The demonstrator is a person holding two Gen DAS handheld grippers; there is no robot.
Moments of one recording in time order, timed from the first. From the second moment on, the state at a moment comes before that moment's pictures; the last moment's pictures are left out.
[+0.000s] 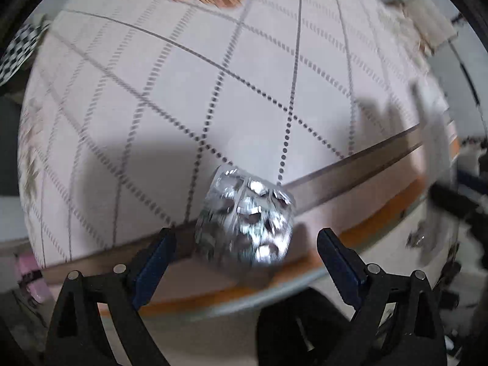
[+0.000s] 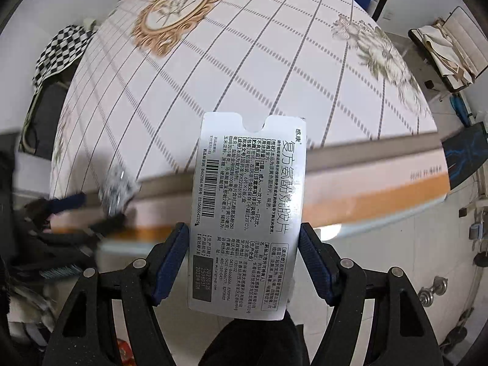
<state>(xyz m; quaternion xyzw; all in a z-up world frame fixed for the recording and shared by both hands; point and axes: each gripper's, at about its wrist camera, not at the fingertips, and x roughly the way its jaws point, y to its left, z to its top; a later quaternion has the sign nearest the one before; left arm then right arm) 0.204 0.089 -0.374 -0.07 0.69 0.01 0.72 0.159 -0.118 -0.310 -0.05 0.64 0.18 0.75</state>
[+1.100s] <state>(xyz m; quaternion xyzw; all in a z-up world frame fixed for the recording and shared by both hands) 0.048 0.083 -0.269 -0.18 0.54 0.19 0.80 0.120 -0.098 -0.262 -0.07 0.59 0.22 0.77</state>
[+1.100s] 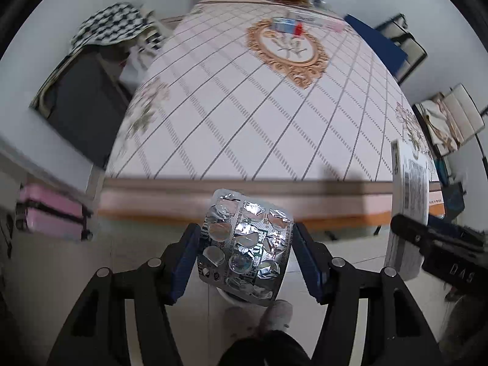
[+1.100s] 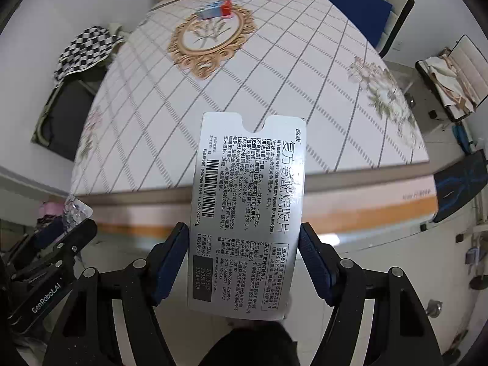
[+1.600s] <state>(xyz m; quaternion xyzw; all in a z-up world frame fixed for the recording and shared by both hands) -0.017 0.075 -0.452 -0.23 0.63 0.18 0.72 0.001 -0.132 -0.437 -0.06 0.69 0.23 0.69</state>
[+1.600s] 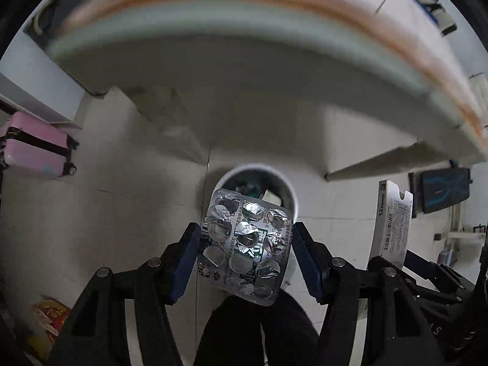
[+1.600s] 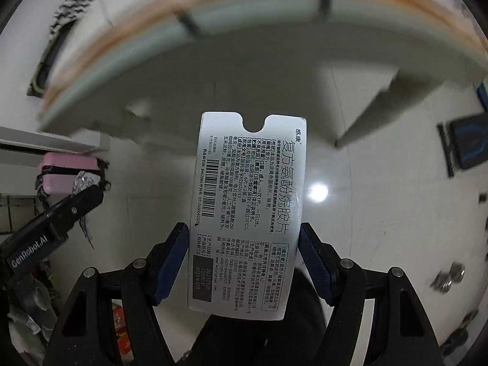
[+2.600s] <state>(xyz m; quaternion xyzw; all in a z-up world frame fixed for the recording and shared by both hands) -0.041 0.087 -0.571 -0.21 0.67 0.20 0.68 0.008 -0.122 -0.656 -0.12 0.71 0.24 0.65</state>
